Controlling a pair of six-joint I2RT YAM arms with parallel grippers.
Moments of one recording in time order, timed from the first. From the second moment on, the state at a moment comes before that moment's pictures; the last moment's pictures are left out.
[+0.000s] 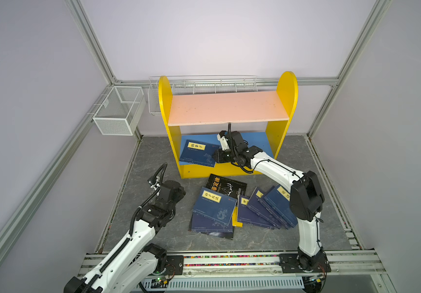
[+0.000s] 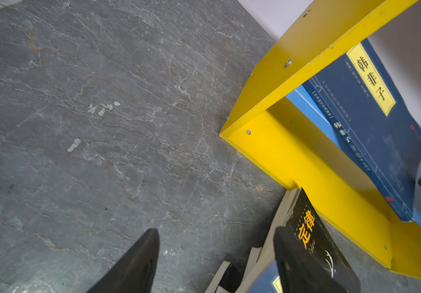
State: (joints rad) left arm -0.48 0.85 0.60 -0.48 -0.40 -0.97; right arm 0.67 2.04 1.76 -0.41 -0.18 0.43
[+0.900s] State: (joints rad) left arm -0.48 0.86 0.60 -0.48 -0.40 -0.96; right arm 0.61 2.22 1.96 -0.33 -0.24 0.34
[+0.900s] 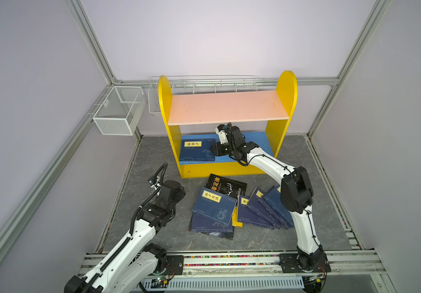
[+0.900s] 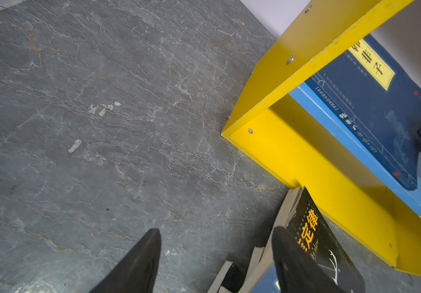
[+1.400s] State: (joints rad) left arm -0.48 0.96 0.69 -0.51 -0.35 -0.77; right arm 0.59 2.13 1.77 -0.17 -0.27 0.40
